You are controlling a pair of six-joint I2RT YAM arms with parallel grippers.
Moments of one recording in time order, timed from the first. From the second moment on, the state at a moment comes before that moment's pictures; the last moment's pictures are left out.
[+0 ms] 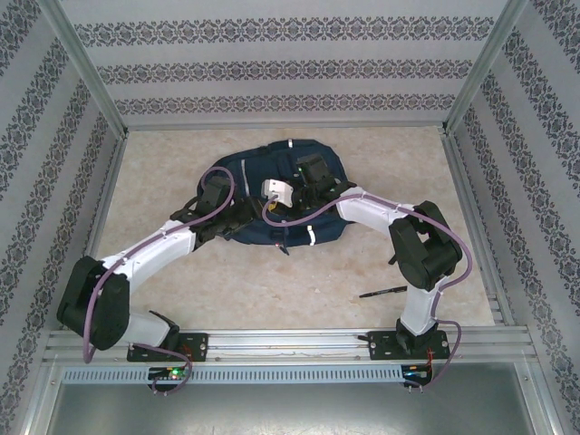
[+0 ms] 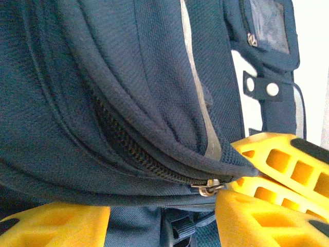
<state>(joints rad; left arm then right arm) -0.45 1.38 0.87 -0.27 0.10 -0.96 0.59 1.85 1.24 -0.14 -0.58 -0.75</state>
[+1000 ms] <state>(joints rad) -0.36 1.36 0.91 -0.45 0.11 -0.75 0.60 1.84 1.21 -0.16 -0.56 -0.78</state>
